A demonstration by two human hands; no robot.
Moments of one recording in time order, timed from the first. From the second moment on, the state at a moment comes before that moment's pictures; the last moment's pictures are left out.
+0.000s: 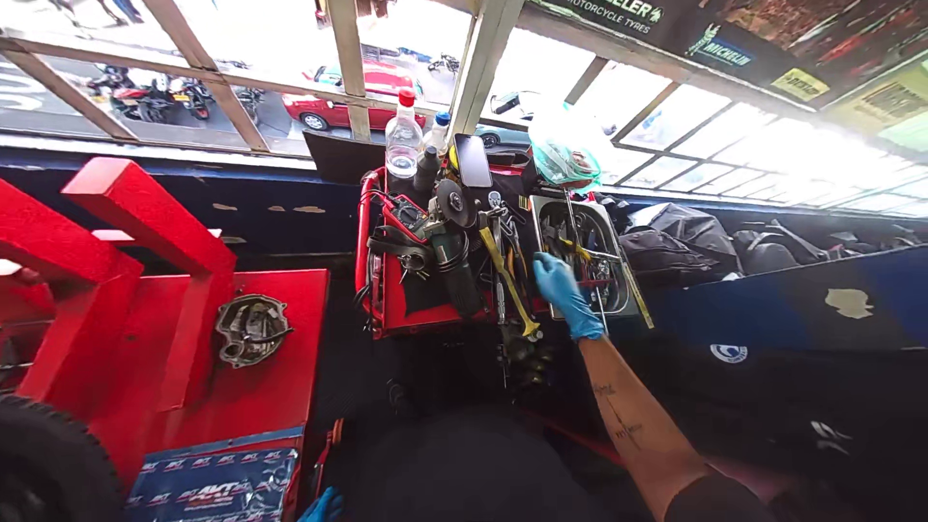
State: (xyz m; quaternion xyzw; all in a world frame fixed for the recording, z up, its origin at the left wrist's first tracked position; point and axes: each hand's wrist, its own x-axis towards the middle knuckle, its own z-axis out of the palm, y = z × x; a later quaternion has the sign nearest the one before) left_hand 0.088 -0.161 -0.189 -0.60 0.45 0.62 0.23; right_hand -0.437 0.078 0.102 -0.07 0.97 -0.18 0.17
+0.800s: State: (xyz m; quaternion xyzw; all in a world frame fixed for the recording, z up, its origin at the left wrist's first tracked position) left_hand 0.130 -0.113 -0.193 -0.65 0.37 0.63 0.18; right_hand -0.453 0.014 0.034 0.07 0.98 0.03 0.20
